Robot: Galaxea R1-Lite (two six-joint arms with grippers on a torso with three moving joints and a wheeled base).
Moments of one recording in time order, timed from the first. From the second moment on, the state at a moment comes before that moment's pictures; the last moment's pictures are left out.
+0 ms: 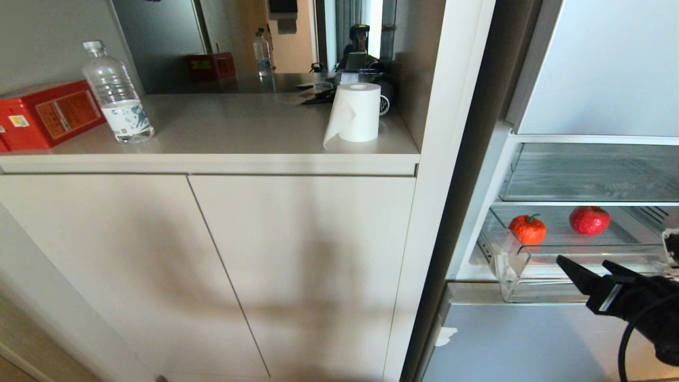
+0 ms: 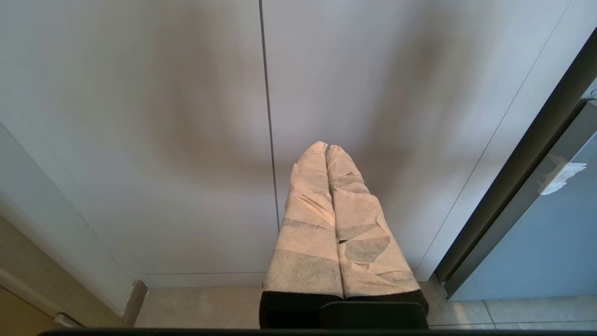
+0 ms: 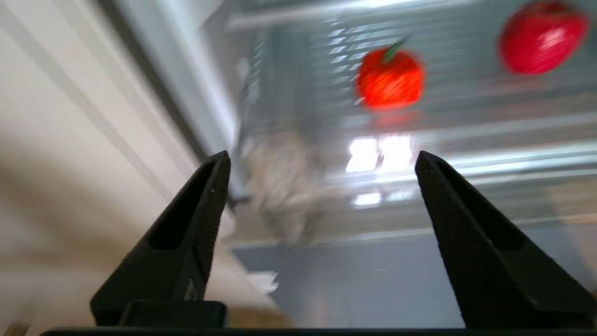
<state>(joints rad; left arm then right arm) 0.00 0.00 0.00 0.00 0.00 0.00 0.03 1.46 -0.12 -1.23 -0.06 0.15</state>
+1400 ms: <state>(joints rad) 0.00 0.00 0.00 0.00 0.00 0.00 -0.22 1.75 -0.98 -0.08 0.01 -0.05</state>
